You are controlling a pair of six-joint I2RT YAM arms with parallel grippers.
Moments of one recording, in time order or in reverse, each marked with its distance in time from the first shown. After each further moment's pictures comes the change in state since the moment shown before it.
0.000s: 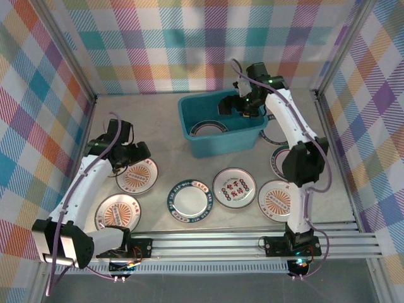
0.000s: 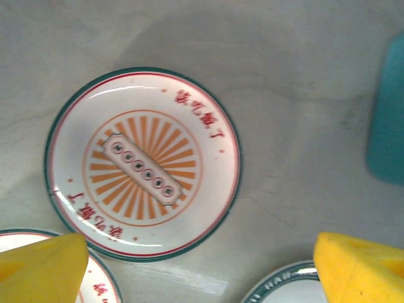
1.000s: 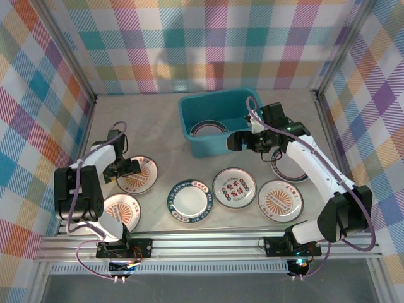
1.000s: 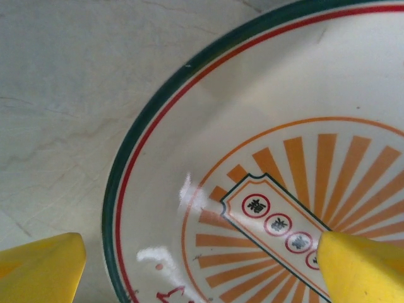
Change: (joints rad) left arm 0.222 0.396 -0.148 0.206 -0.019 0.306; right arm 0.041 -0.632 -0.872 0.340 -0.045 0.139
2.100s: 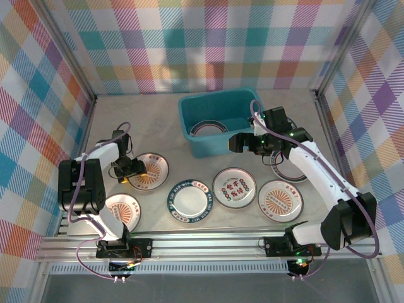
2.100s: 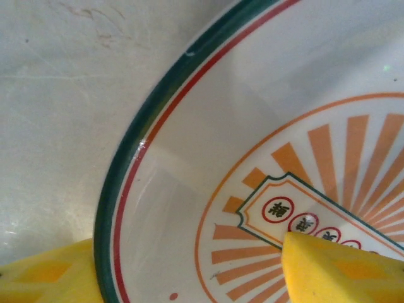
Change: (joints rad) left arm -0.036 0.076 0.022 0.004 0.195 -0.007; right arm 0.000 -0.064 -0.069 0.047 0.029 0.061
